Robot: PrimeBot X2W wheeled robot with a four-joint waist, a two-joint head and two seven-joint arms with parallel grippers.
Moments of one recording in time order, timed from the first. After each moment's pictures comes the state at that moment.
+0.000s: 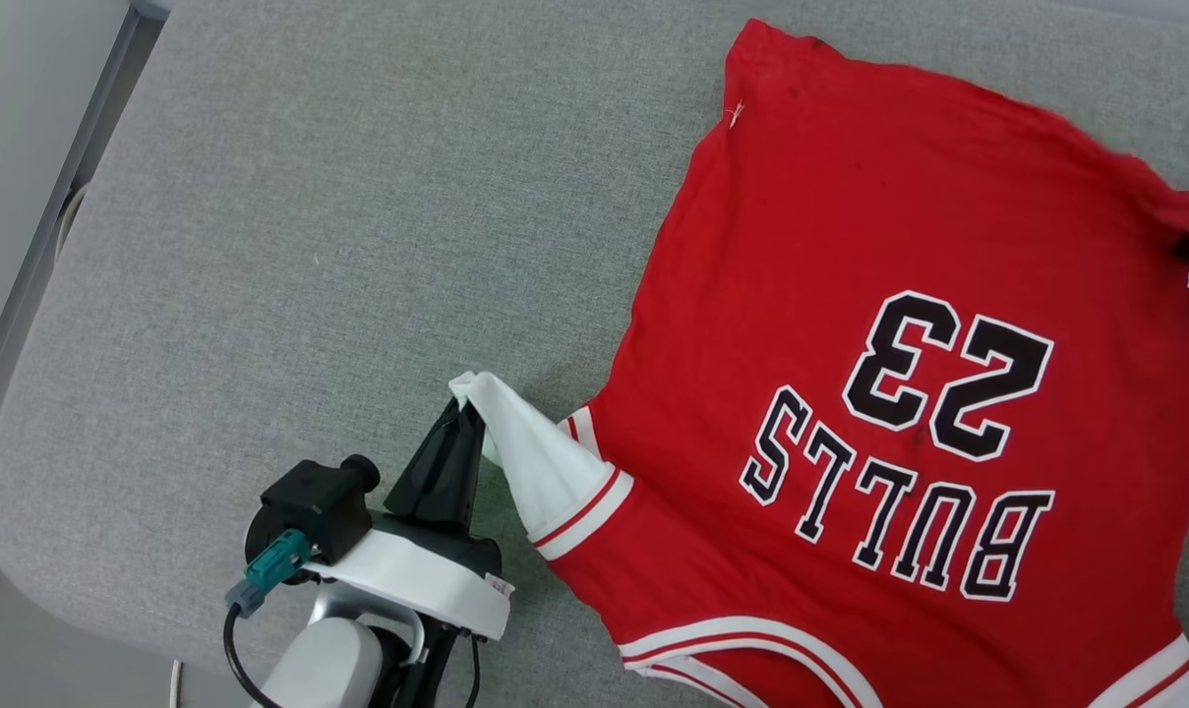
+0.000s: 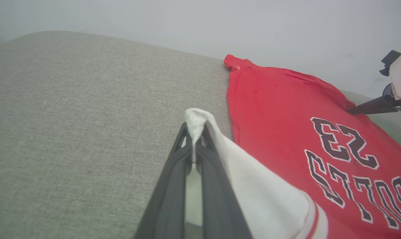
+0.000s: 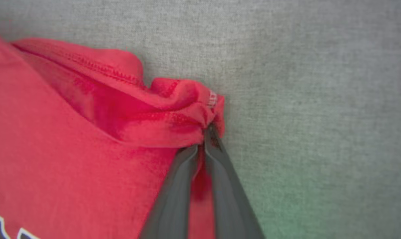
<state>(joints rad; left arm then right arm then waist) -0.21 0.19 -0.36 0.10 -0.48 -0.05 -0.26 -1.02 -0.35 -0.21 1.09 0.12 0.13 0.71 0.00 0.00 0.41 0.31</state>
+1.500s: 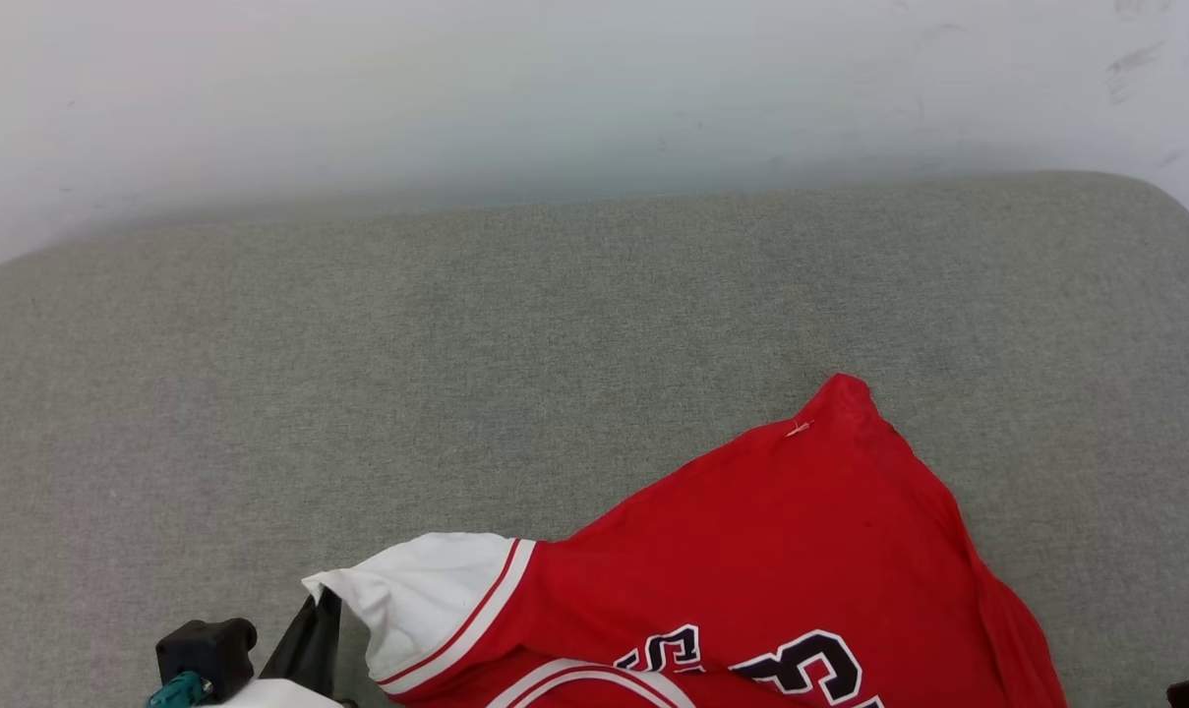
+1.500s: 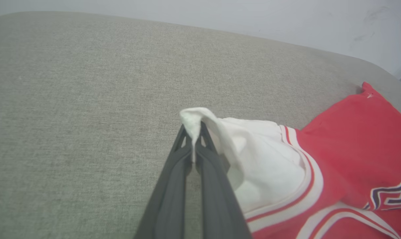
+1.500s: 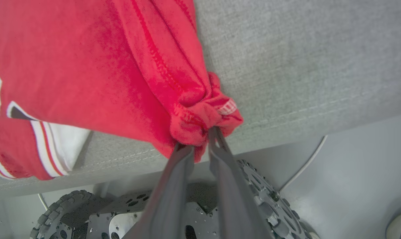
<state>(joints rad) 0.07 0.30 -0.22 0.17 -0.52 0.04 -0.16 0.26 -0.06 -0.30 -0.01 0.34 0.13 0.75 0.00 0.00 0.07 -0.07</state>
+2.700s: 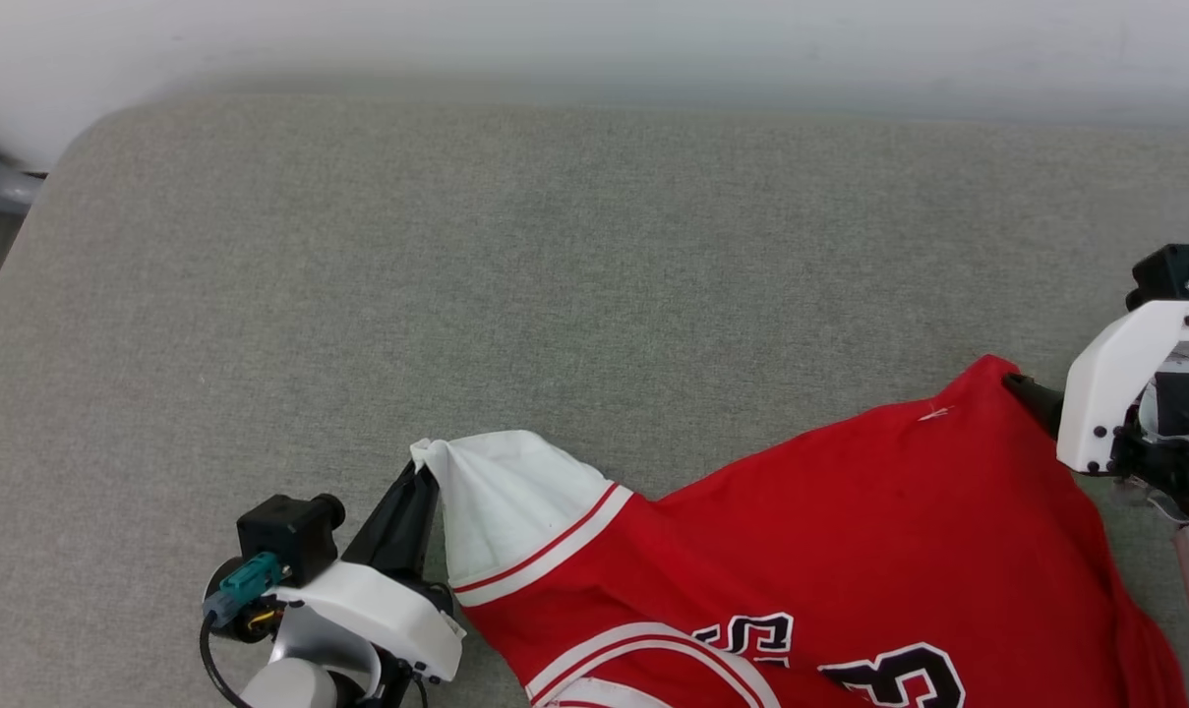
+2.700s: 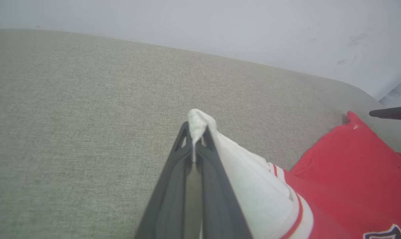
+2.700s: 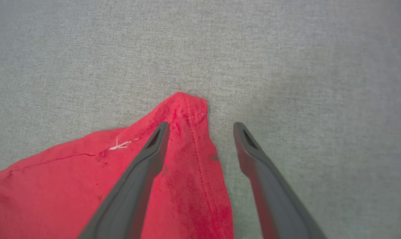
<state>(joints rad) -0.13 0.25 -0.32 0.16 -0.51 -0.03 -0.16 -0.57 -0.33 0.03 0.55 0.44 0.13 0.69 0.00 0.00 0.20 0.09</state>
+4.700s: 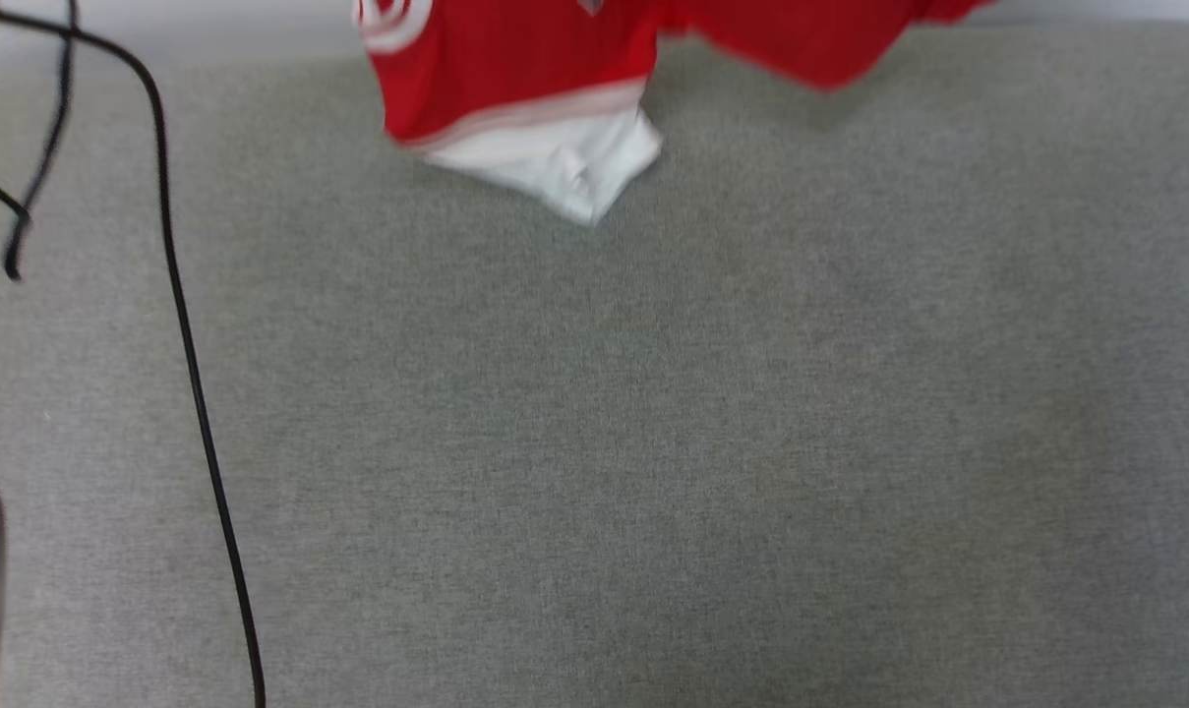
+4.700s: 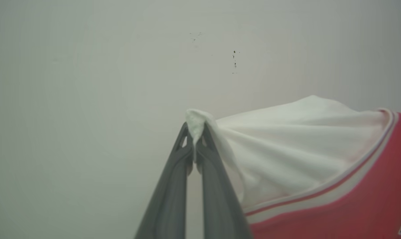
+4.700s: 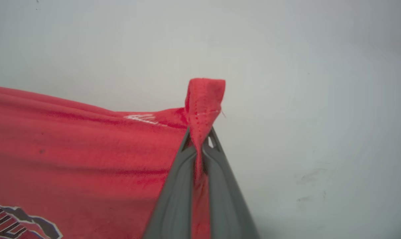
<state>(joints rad) -1.32 0.43 -0.24 0.69 -0.42 -0.08 -0.16 -1.34 -0.26 -0.02 0.77 0.17 0.13 0.17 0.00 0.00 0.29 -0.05</state>
